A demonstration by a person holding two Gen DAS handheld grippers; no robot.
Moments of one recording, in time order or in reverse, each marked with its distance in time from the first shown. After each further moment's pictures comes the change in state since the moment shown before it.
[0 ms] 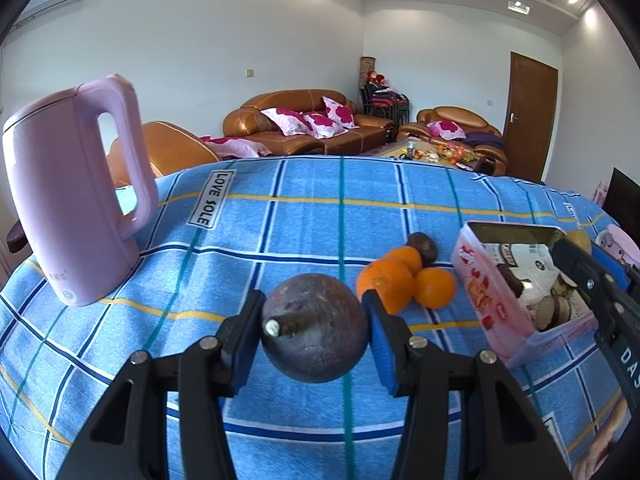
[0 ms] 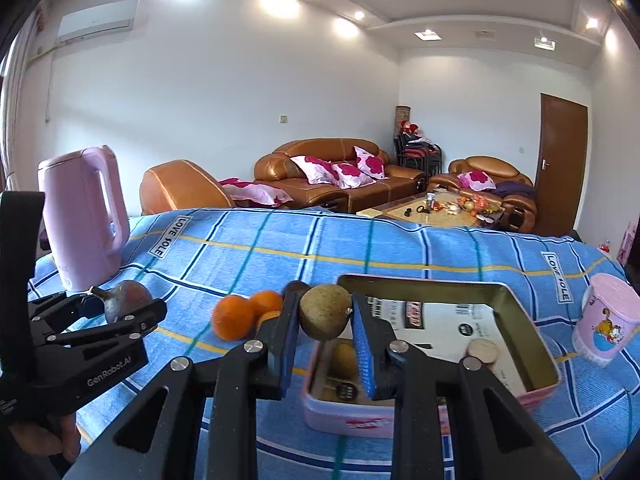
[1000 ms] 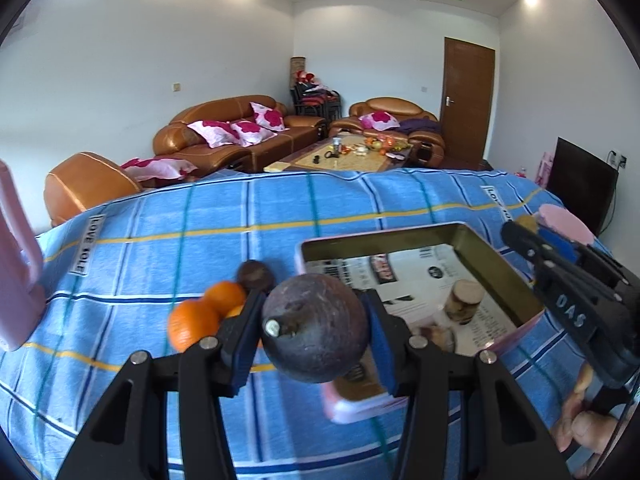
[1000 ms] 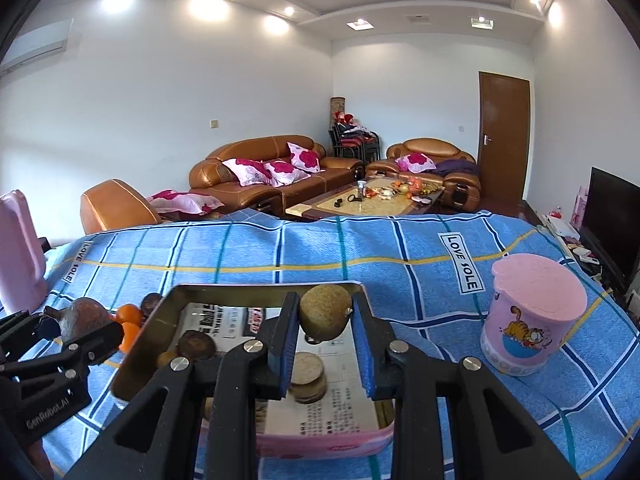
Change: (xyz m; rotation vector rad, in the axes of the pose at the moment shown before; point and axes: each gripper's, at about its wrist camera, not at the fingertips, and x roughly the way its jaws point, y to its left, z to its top) left arm 0.007 -0.131 0.020 0.131 0.000 -0.201; right arm 0.008 -0.127 0.003 0.106 0.027 -0.194
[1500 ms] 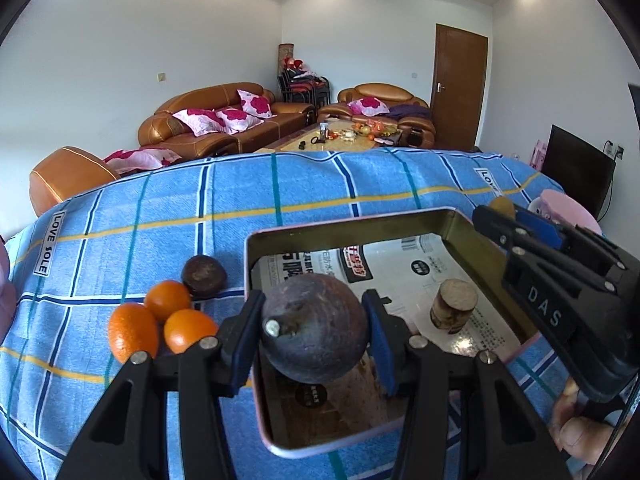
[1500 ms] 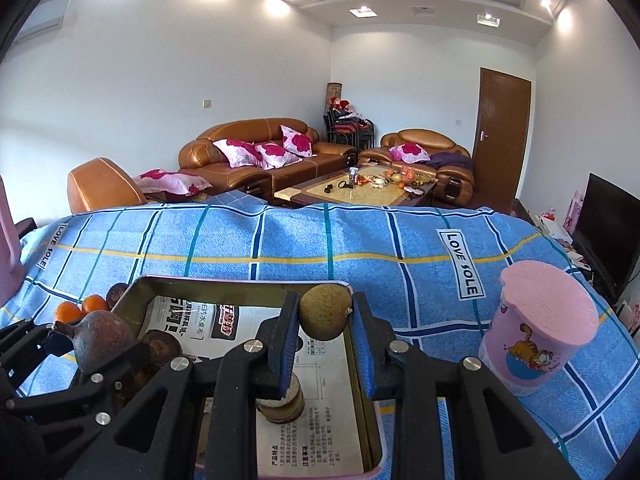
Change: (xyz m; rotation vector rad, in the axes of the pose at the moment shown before) left arm 0.037 -0.027 0.000 0.013 0.051 -0.026; right arm 0.036 -0.002 0.005 -0.048 0.063 -0.036
